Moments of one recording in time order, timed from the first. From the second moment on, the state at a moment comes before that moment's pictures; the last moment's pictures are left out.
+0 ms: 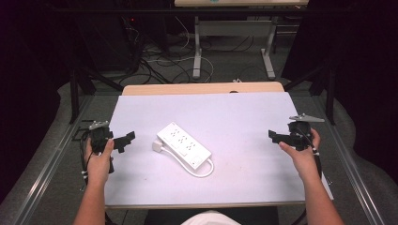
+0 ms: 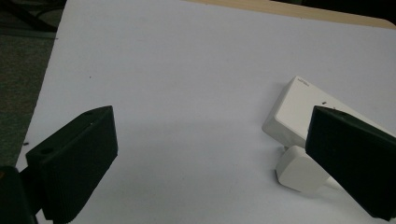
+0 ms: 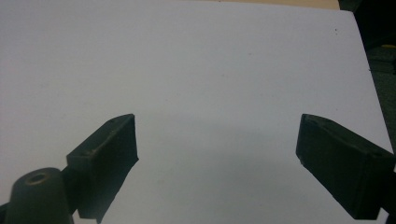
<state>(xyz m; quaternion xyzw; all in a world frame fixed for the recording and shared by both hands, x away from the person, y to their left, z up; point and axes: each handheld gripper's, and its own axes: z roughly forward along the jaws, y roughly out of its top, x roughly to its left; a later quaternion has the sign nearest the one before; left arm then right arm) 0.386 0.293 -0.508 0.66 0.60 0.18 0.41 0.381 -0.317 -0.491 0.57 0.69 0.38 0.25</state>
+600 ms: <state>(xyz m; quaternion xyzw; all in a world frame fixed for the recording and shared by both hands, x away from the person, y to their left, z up) 0.390 0.291 -0.521 0.67 0.60 0.19 0.40 0.388 -0.321 -0.515 0.58 0.69 0.36 0.23</state>
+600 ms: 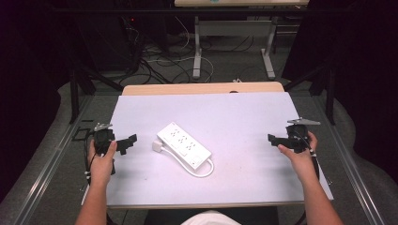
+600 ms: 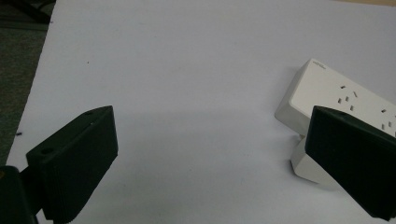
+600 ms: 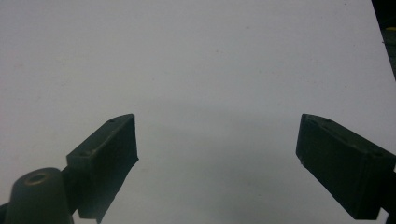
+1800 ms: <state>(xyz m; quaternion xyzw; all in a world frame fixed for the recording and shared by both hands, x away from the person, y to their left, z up) 0.392 0.296 -0.524 0.67 0.60 0.19 0.39 0.393 -0.328 -0.537 0.59 0.70 0.34 0.23</state>
